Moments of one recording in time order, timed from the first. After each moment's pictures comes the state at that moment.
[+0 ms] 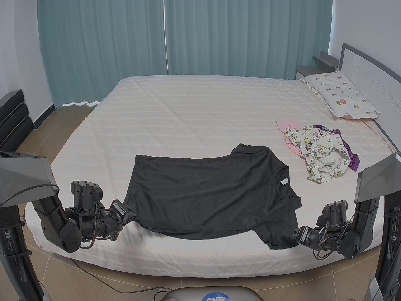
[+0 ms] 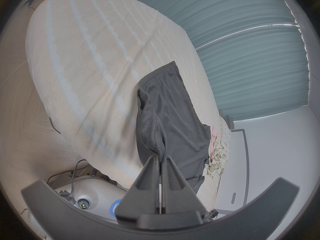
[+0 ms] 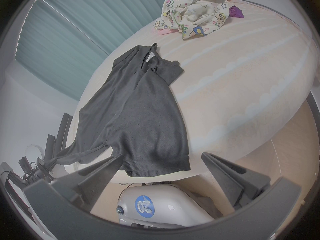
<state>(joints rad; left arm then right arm) -0.18 2.14 -0.46 -1.03 -0.24 -1.11 0.16 2.33 -0.29 -1.24 0.15 0.61</state>
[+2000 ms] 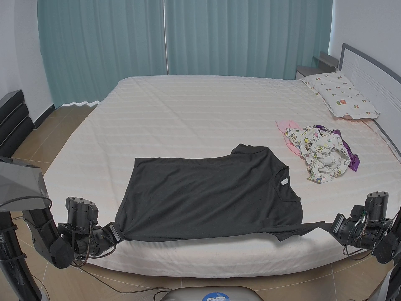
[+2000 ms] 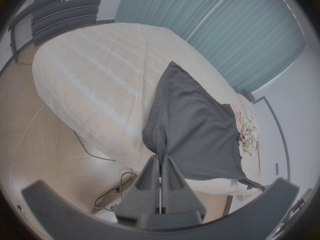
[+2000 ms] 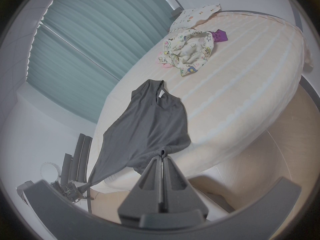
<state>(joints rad) -0.21 2.06 -0.26 -1.02 -0.05 -0.75 0.04 1.86 -0.02 -1.21 0.23 0.68</state>
